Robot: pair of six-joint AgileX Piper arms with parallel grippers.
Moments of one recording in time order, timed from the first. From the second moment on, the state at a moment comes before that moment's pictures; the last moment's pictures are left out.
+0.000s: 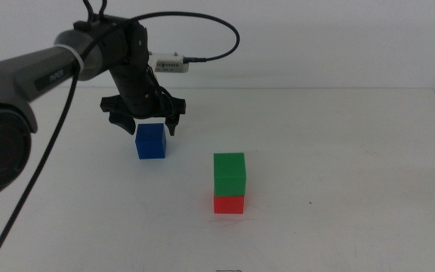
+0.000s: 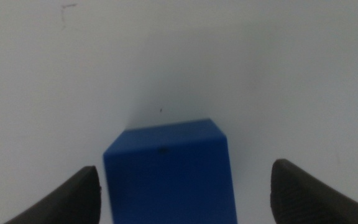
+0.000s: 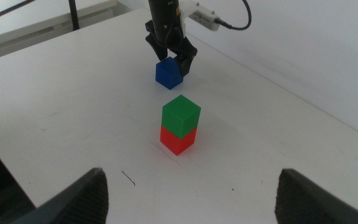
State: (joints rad) left arm -0.28 2.20 -1.87 0.00 1.02 -0.19; right arm 0.66 0.46 -0.98 0.06 1.00 -0.17
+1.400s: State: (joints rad) left arm -0.68 1.88 -1.85 0.27 1.24 -0.71; right arm 0.66 0.46 -0.98 0.06 1.00 -0.17
